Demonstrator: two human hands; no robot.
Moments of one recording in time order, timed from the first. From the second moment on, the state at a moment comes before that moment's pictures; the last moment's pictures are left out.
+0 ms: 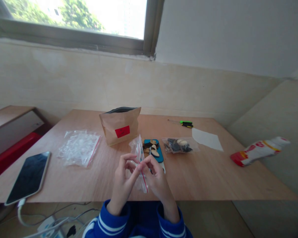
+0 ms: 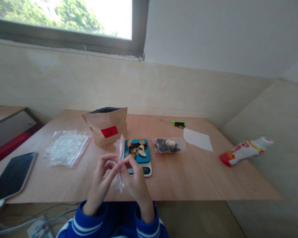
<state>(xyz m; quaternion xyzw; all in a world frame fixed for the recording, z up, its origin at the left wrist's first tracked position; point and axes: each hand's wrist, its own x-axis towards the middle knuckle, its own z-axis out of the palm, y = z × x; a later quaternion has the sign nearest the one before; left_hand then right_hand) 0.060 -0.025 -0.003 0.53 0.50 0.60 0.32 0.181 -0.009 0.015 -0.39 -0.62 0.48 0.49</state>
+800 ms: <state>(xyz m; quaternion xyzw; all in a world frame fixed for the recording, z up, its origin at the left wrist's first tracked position) 0.026 -0.025 0.000 0.52 0.54 0.66 0.01 0.208 0.005 -0.001 -0.41 -0.62 0.44 0.51</state>
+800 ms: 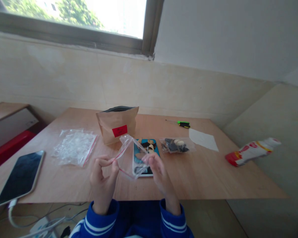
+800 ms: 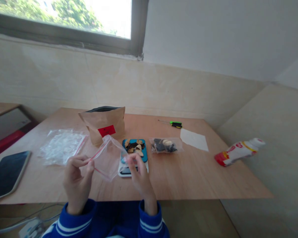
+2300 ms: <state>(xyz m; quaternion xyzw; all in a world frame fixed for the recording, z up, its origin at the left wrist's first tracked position) 0.059 0.014 -0.010 0.35 0.62 0.68 0.19 0.171 0.024 0.022 -0.43 -0.74 0.29 0.42</state>
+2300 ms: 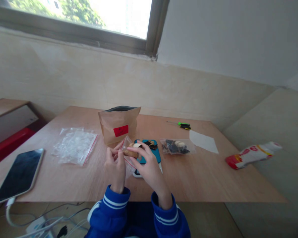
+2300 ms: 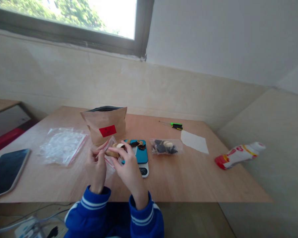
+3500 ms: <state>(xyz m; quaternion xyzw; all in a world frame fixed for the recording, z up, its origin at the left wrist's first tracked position) 0.056 0.010 -0.029 0.31 0.55 0.73 0.24 0.192 0.093 -0.023 -0.51 -0.70 0.25 0.43</state>
